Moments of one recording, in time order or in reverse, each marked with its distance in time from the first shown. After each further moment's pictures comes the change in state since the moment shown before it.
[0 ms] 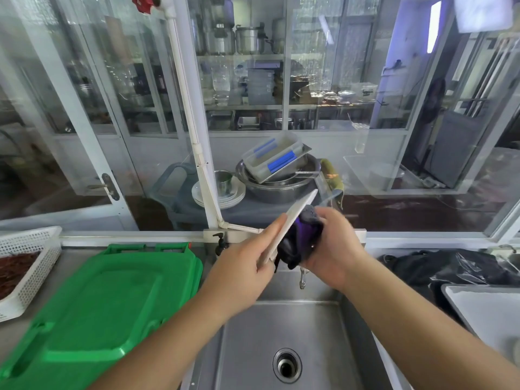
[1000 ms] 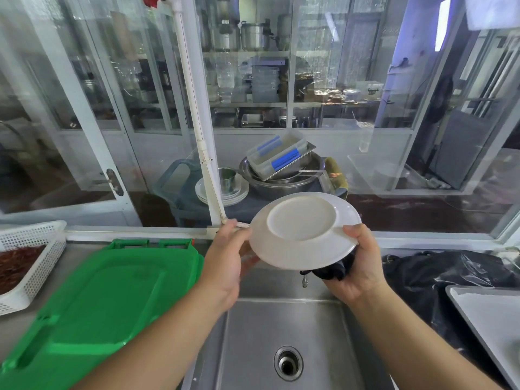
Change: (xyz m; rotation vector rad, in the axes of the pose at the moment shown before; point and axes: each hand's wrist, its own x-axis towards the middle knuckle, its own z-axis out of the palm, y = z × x) left_hand 0.012 -0.026 0.012 -1.124 0.303 -0.657; right_hand -0.009 0.023 -0.035 0.229 -0.111 -0.174
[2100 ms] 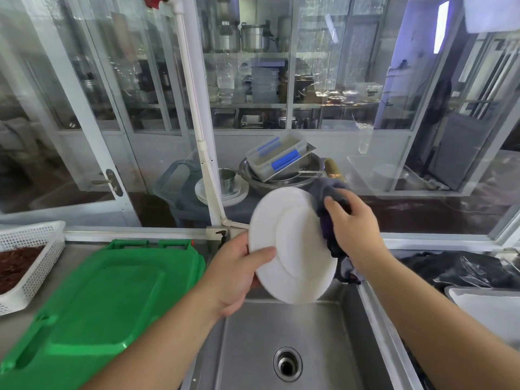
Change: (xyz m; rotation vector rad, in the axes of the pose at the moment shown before) left_hand -0.029 0.014 0.008 0.128 -0.267 -0.035; right_hand 0.029 -0.038 0.022 -1.137 0.309 -0.444
